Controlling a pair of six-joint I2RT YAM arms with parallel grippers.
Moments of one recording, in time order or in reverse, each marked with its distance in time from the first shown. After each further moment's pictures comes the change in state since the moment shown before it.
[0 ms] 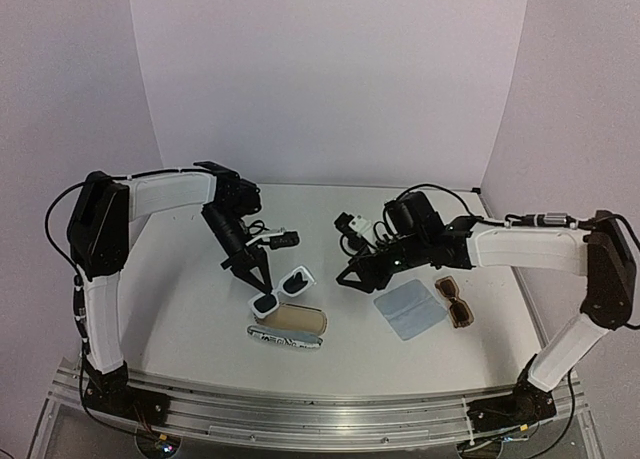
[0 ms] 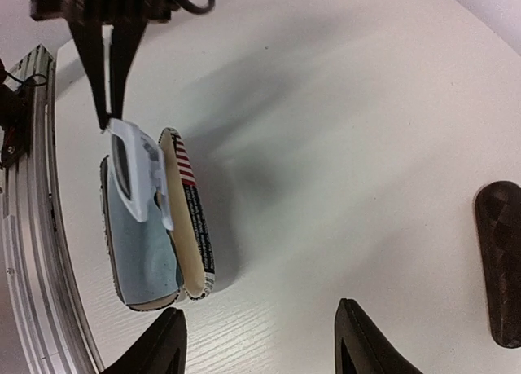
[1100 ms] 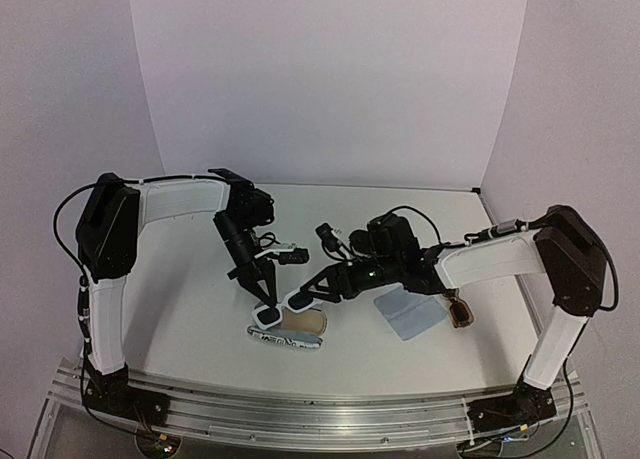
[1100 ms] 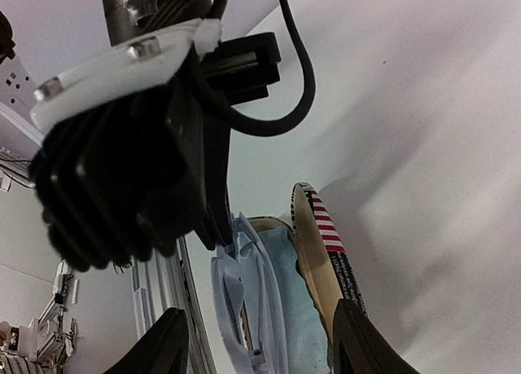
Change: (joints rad) left arm -0.073 0.038 0.009 -0.018 -0.049 0.043; right arm 0.055 0.172 -0.087 0.514 -0.298 0.534
